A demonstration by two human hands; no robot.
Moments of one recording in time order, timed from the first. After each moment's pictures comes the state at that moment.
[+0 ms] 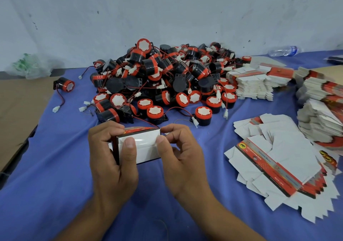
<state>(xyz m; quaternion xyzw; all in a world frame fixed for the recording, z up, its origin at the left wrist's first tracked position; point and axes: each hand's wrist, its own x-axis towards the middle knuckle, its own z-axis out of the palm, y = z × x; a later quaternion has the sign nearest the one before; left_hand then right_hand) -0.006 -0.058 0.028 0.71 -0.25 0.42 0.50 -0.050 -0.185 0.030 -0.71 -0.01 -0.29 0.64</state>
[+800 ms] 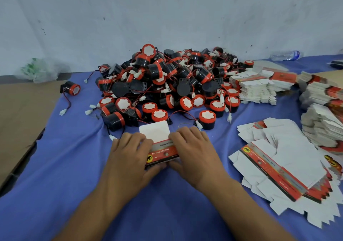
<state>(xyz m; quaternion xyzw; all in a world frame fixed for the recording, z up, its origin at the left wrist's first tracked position) 0.013 -0.044 0.021 0.90 -0.33 0.26 0.09 -0.030 -0.228 0.028 -0.97 -0.11 -0.19 0.06</state>
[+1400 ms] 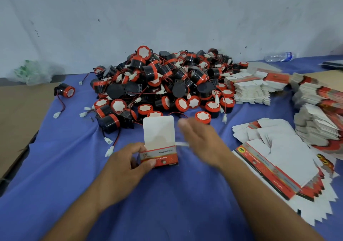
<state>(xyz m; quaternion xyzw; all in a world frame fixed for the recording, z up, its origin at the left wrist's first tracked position) 0.012 -0.039 0.021 0.87 -0.23 -0.01 0.44 -0.005 -0.270 0.037 -0.90 -0.02 -0.13 0.41</state>
